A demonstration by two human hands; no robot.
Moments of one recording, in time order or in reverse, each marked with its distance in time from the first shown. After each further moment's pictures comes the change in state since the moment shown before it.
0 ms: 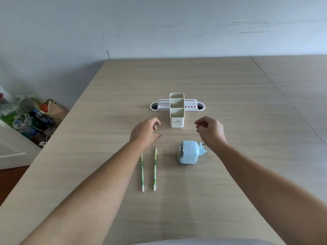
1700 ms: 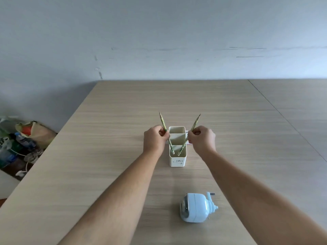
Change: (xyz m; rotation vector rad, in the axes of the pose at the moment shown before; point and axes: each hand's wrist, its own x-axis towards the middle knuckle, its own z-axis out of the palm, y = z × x) left_hand 0.154 0.030 0.020 -0.446 0.266 -0.049; right_hand 0.136 -0.040 0.047 0.066 0.115 0.079
